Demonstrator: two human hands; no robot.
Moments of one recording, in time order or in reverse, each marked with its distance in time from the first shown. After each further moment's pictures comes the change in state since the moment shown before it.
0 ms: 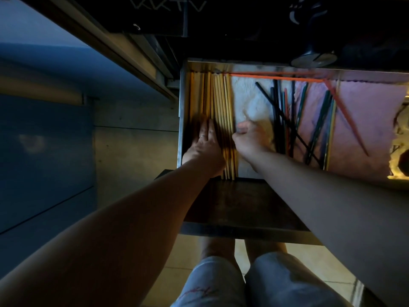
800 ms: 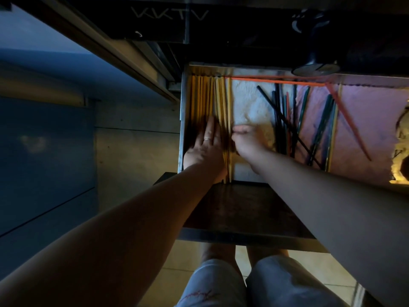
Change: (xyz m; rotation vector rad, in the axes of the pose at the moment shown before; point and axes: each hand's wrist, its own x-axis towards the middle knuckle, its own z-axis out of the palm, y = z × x) left_hand -0.005 0.001 -0.002 0.202 0.087 0.082; right_hand 0.005 -0.006 0.003 0.055 -0.090 0.037
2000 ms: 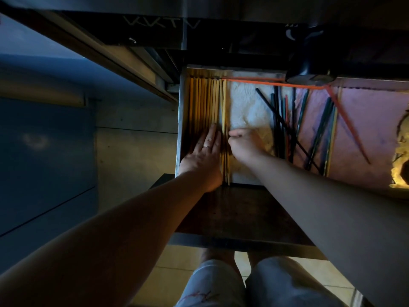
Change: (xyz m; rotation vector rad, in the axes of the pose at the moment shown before) left_hand -0.004 -0.007 0.004 0.044 -0.038 0.086; right_hand 0.004 -0.001 -0.001 -0.132 -0.030 -0.043
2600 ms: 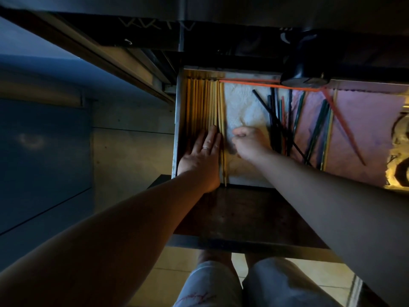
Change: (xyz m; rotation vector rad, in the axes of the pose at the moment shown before) left_hand 0.000 0.004 -0.003 0.078 -0.035 0.006; right_hand 0.004 0.003 -0.017 0.018 -0.018 -0.021
